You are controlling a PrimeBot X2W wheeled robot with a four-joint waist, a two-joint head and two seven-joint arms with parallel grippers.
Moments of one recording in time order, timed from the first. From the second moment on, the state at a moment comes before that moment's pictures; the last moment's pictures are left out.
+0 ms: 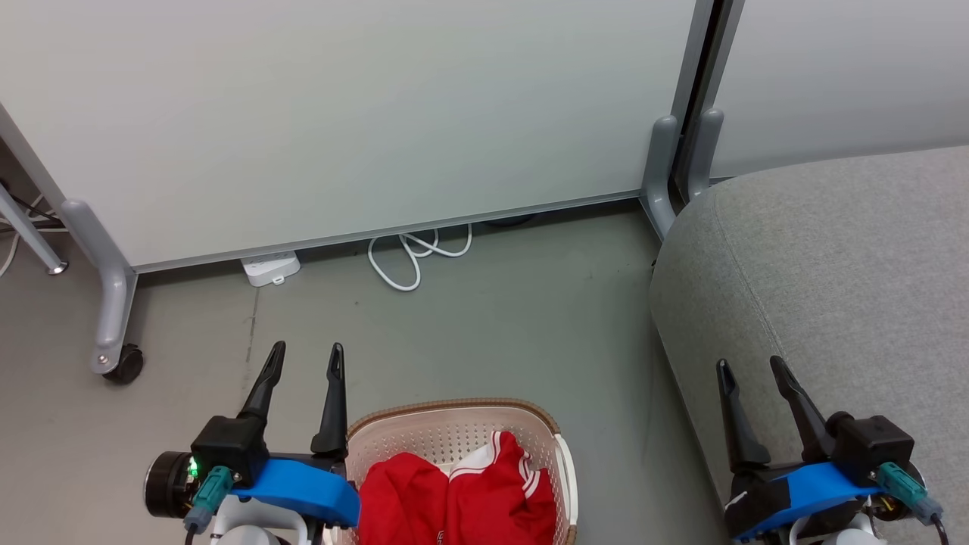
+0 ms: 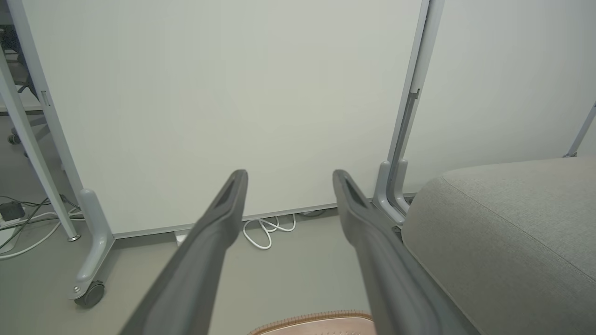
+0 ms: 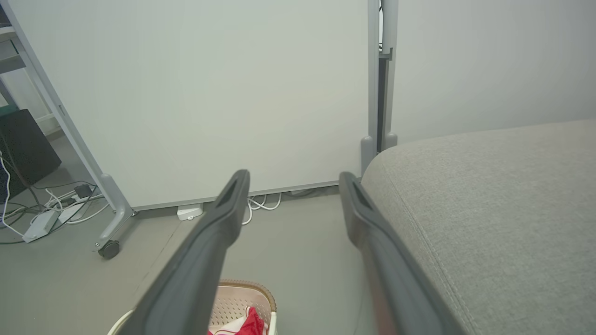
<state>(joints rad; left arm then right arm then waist) -0.10 0.05 -0.12 0.28 -0.17 -0.10 -0.24 -0.09 -0.05 0.00 0.30 0.18 0.13 -0.24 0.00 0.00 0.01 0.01</state>
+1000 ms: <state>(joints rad) -0.10 0.05 -0.11 0.34 -0.07 -0.11 -0.26 -0.10 -0.05 -0.01 0.35 0.09 0.13 -0.26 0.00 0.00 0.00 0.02</state>
